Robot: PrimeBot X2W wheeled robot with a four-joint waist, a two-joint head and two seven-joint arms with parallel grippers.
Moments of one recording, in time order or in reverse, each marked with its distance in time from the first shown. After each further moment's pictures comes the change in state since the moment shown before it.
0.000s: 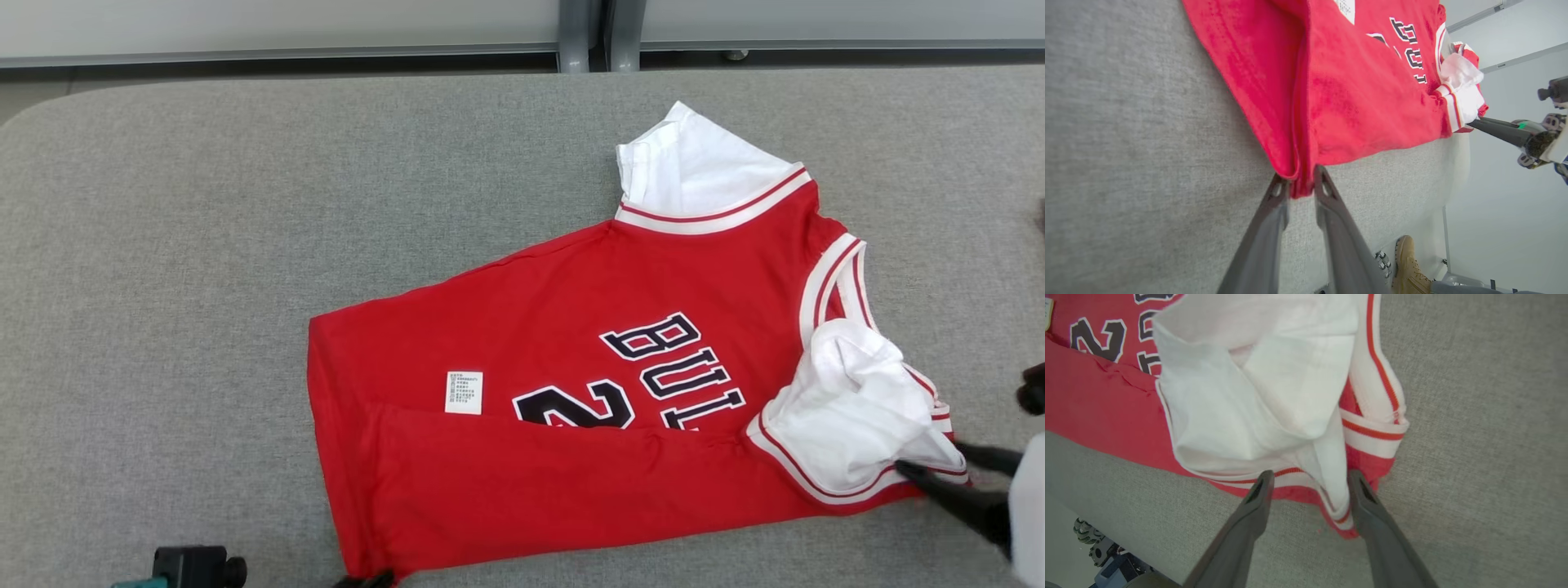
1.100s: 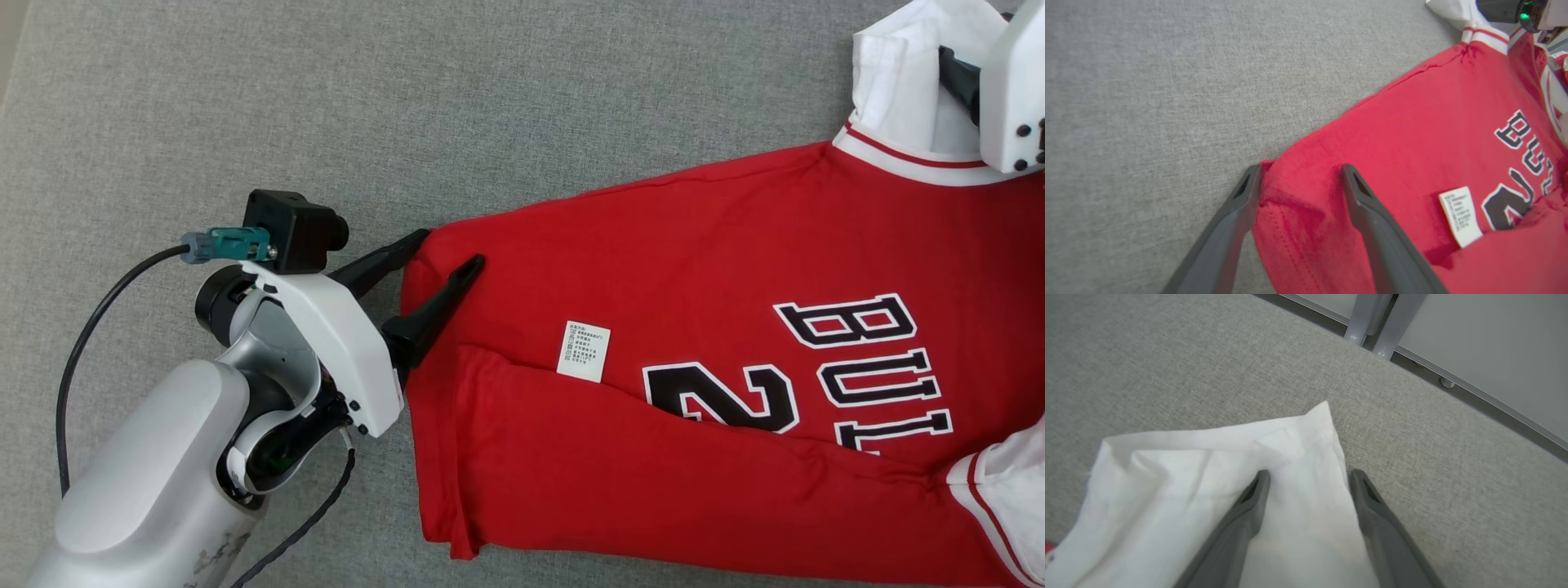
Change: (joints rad) left arm -0.764 -0.156 -0.150 0.258 0.263 -0.023 0.116; right arm -0.984 0.239 0.186 0.539 -0.418 0.000 0.076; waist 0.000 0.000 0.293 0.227
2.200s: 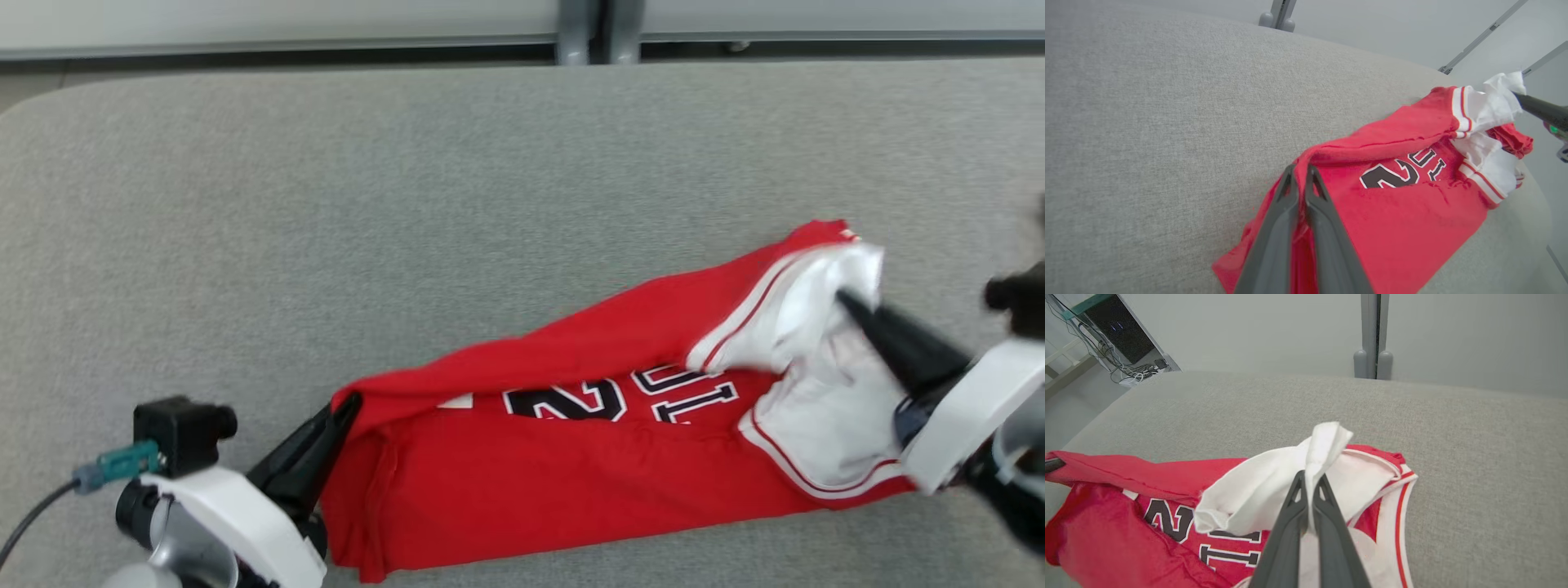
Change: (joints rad) left arm 0.436 0.142 0.107 -0.184 -0.036 0.081 -0.239; right arm 0.655 -0.179 0.095 -0.432 0.425 0.000 -0.643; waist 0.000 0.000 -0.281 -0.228
